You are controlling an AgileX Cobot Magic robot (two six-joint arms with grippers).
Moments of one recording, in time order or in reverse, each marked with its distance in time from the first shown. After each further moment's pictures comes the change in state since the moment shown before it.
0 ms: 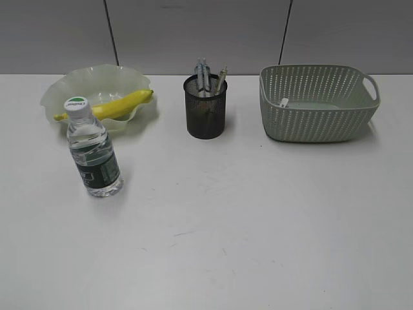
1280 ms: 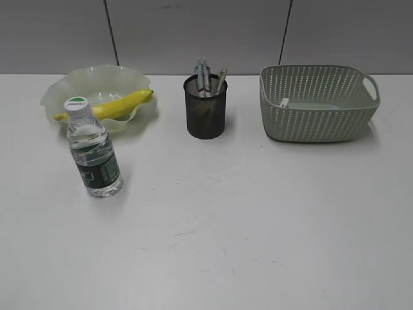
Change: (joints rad) left arm 0.754 -0.076 0.001 -0.001 -0.006 0.000; right arm -0.177 0.000 0.000 0.003 0.000 0.000
